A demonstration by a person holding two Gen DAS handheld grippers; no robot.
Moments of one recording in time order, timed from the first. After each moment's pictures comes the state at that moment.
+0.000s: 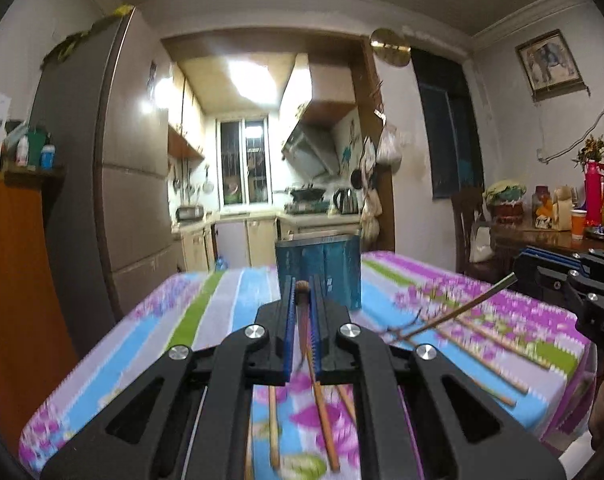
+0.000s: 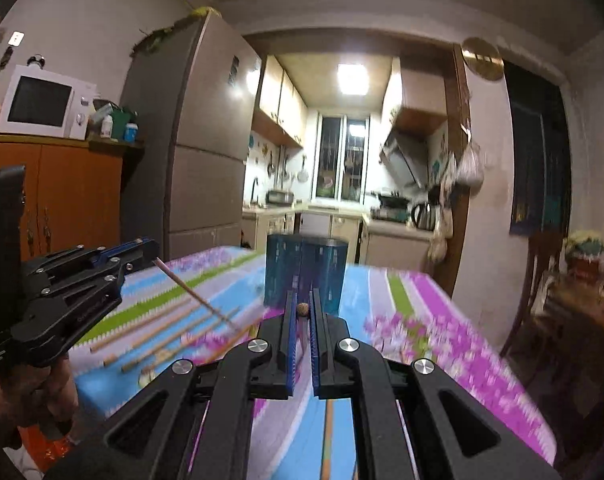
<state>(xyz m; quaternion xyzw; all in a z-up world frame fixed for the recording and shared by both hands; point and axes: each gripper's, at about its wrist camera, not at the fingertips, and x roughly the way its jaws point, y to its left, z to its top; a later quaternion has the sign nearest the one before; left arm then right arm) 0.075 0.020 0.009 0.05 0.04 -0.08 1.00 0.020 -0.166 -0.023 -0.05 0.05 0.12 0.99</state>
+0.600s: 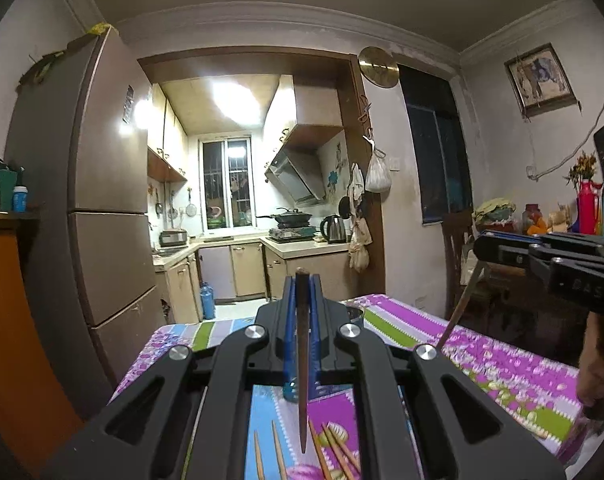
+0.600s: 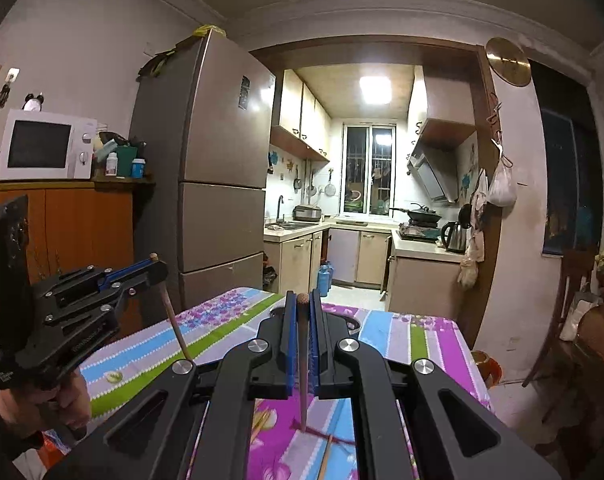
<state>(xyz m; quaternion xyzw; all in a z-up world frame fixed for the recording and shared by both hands) 0.143 0.017 0.092 0.05 0.02 -0.11 0.99 0.118 -0.184 0.094 -0.04 0.05 0.19 0.98</state>
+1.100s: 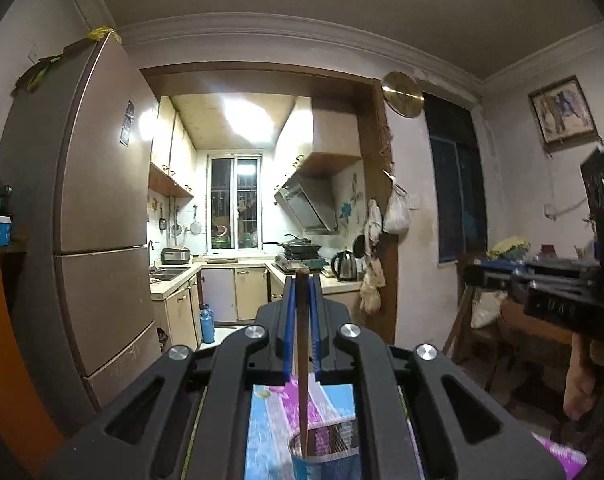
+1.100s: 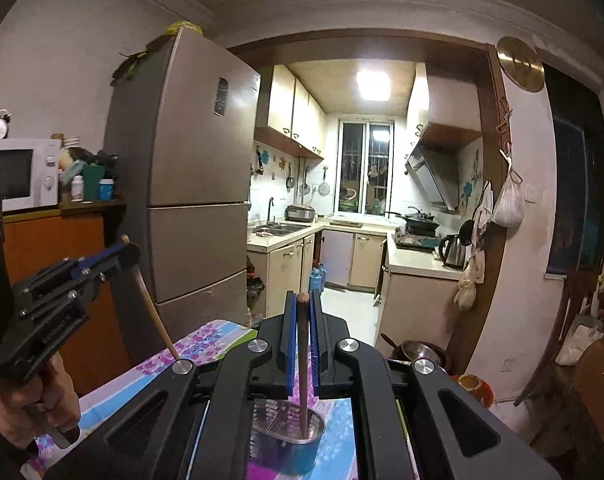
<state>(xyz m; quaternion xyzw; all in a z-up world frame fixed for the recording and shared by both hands) 0.248 0.026 0.195 0.01 -0.02 -0.10 1.00 0.258 -0.182 0.217 -0.04 0.07 0.18 0.98</state>
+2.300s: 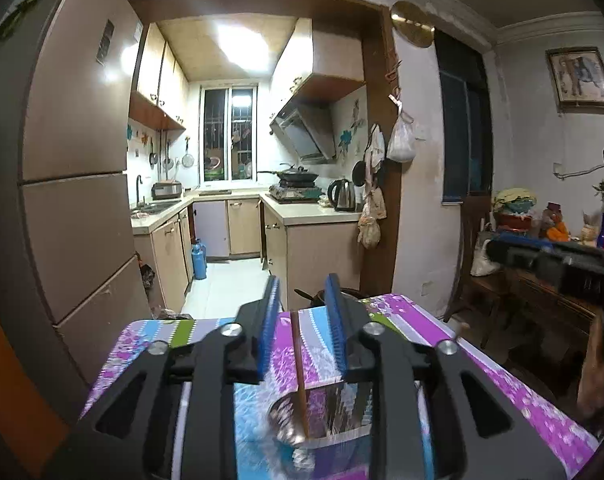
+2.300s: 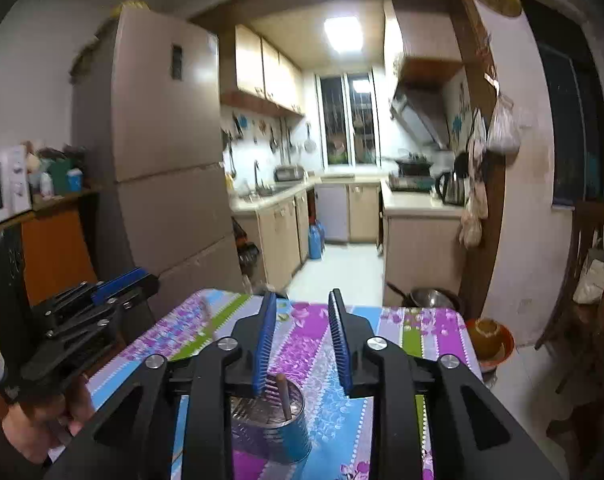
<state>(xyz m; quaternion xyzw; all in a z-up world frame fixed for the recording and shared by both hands) 0.321 0.020 0.134 0.01 0.11 -0.11 0.99 0.310 -0.214 0.144 0.02 0.13 0.17 0.98</state>
